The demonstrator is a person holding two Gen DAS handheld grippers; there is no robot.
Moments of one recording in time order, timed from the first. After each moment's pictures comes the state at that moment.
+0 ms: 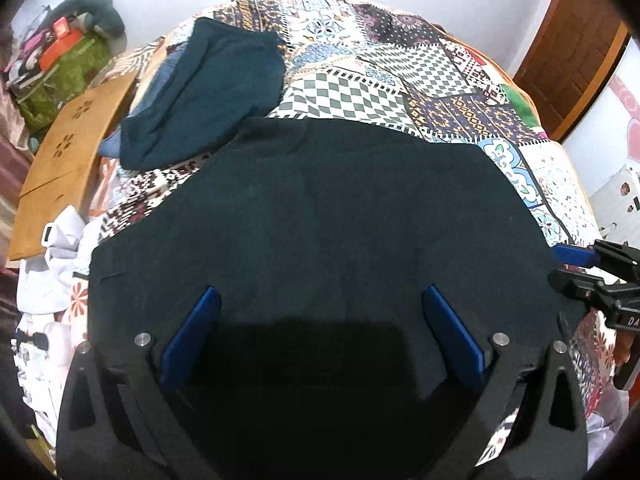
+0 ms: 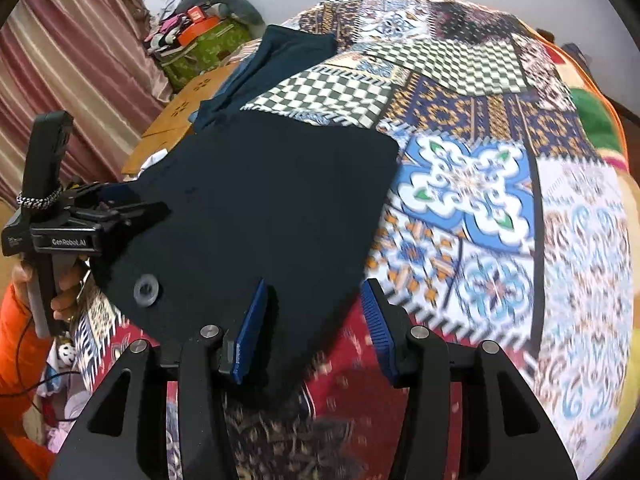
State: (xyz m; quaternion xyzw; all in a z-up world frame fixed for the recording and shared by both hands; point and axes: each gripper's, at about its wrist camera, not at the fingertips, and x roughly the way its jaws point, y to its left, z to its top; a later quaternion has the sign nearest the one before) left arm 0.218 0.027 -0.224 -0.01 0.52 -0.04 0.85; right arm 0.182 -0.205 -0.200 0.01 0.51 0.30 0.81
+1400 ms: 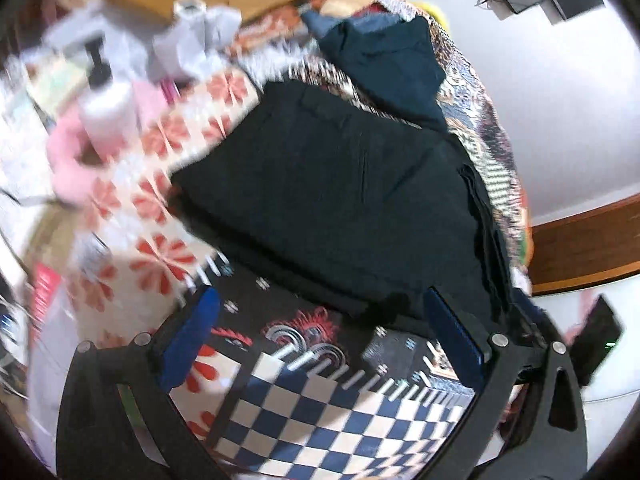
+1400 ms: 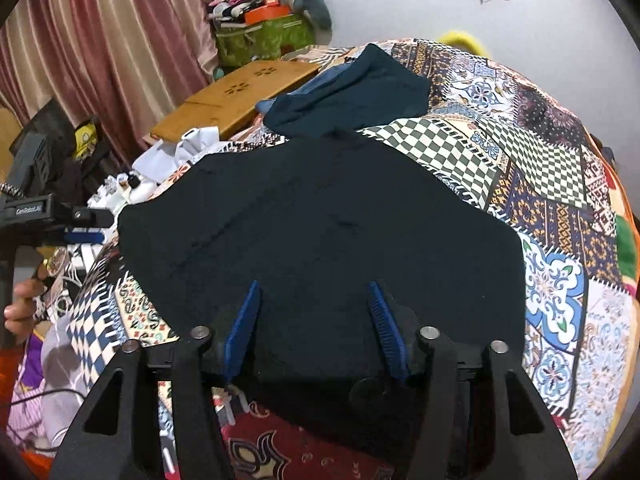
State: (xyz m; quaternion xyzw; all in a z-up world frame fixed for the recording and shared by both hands) left arm 0.080 0.209 -0.260 -0.39 0.50 0.05 0.77; right arm 0.154 -0.081 -0.180 -0.11 0.43 0.34 0.83
